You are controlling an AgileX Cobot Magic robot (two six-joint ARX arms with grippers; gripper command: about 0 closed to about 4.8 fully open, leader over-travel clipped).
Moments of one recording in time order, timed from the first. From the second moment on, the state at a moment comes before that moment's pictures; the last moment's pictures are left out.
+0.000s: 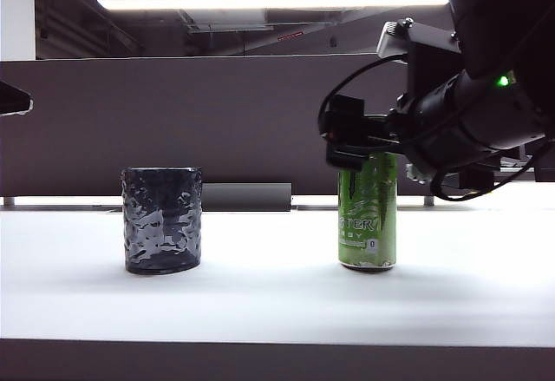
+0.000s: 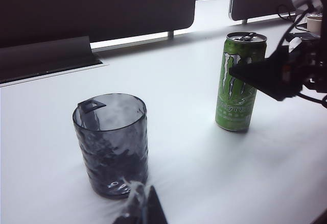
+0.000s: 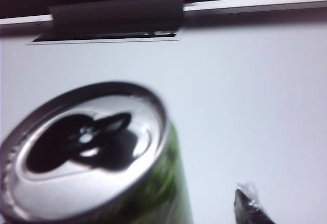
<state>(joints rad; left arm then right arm) -0.59 0.00 0.01 -0.03 0.02 0.05 0.70 1.58 0.44 0.95 0.40 0.26</state>
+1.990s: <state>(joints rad) -0.59 0.00 0.01 -0.03 0.02 0.05 0.64 1.66 0.53 0.95 0.24 0.28</state>
